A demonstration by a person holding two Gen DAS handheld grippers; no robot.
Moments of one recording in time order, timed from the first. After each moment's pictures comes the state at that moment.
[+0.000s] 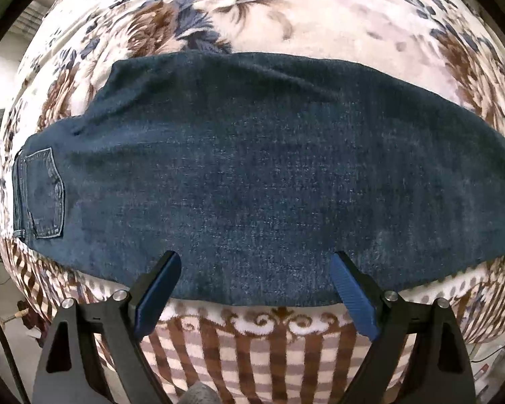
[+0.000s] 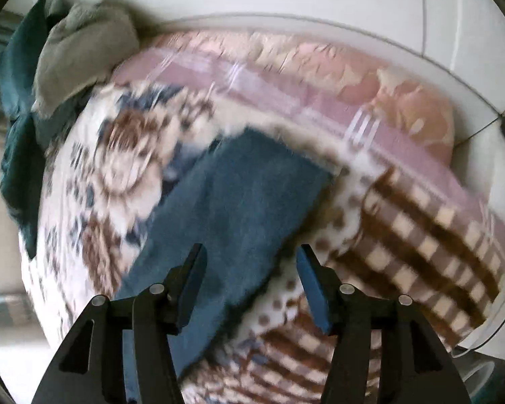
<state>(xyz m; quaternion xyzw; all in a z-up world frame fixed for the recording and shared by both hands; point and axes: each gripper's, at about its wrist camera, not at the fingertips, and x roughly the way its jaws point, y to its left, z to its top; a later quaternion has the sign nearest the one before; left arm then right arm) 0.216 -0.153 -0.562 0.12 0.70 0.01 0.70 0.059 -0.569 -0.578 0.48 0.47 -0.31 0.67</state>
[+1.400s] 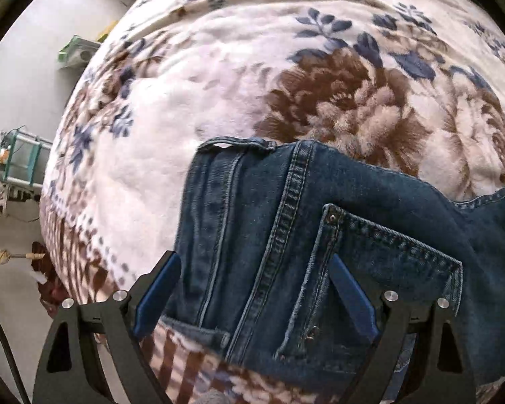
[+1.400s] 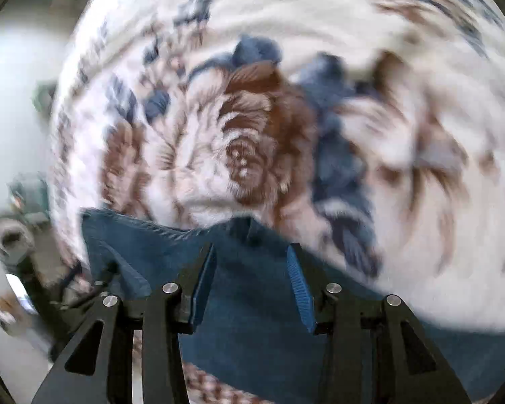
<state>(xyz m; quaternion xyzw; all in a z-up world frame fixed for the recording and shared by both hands) 0.293 0.167 -0.525 0.07 0.64 0.19 0.74 0.469 -0.036 -0.597 0.13 0.74 0.16 0.65</state>
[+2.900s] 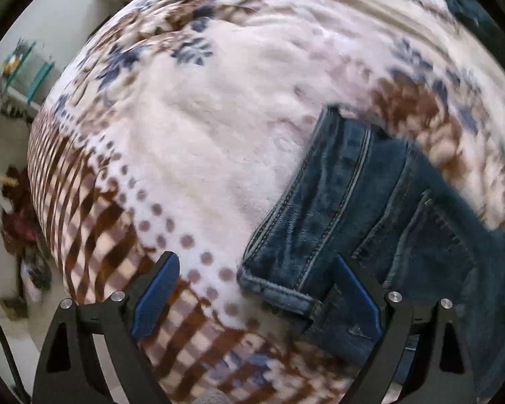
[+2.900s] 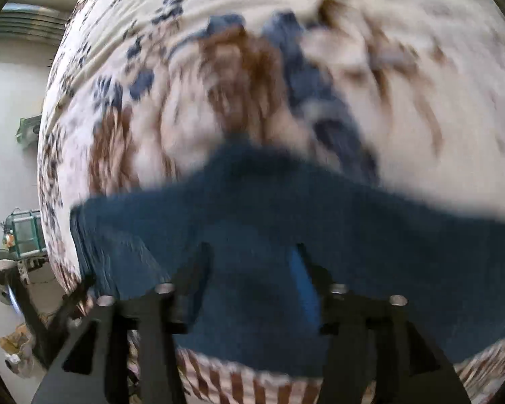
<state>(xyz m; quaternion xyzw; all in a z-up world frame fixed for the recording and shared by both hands) 0.241 0.240 -0.527 -0.06 0.63 0.24 0.74 0.362 -0.047 -0.572 0.20 0.71 0.06 0.67</state>
